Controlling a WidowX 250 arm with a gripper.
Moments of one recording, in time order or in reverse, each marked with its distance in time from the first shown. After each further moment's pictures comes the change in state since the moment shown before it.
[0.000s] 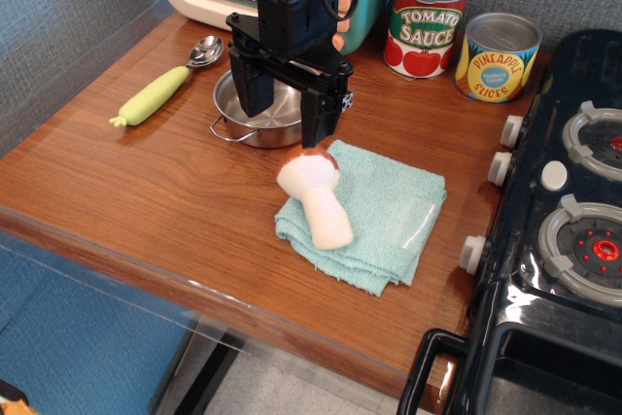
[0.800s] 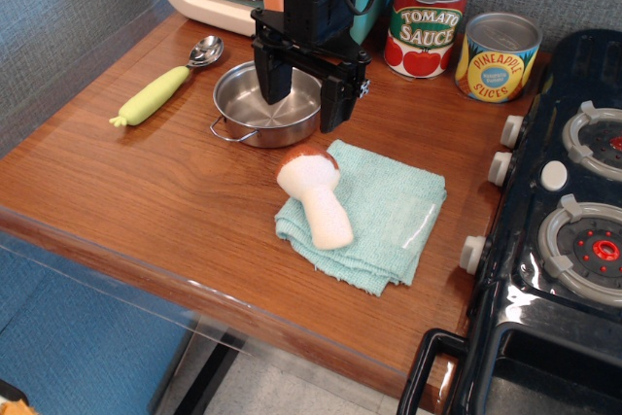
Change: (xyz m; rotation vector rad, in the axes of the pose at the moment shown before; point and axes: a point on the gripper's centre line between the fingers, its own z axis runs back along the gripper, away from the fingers) arm 0.037 0.014 -0.019 0.013 0.024 0.022
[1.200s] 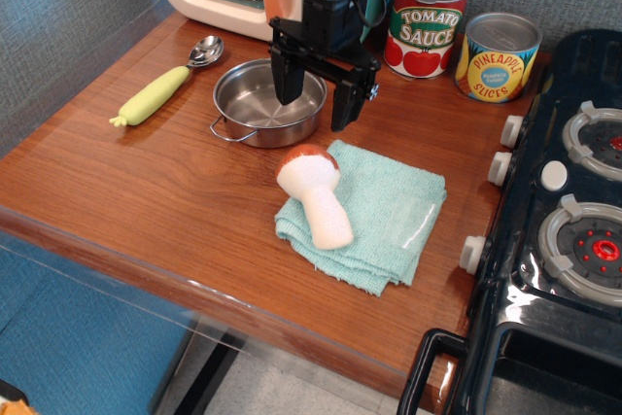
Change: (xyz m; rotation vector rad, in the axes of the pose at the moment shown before) arm 0.032 0.016 -0.033 0.040 0.026 0.034
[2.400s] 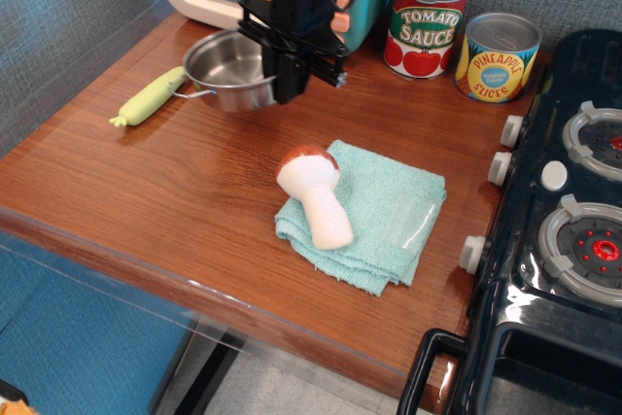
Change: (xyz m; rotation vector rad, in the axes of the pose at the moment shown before) arm -0.026 0.019 0.028 0.079 -0.043 -0.041
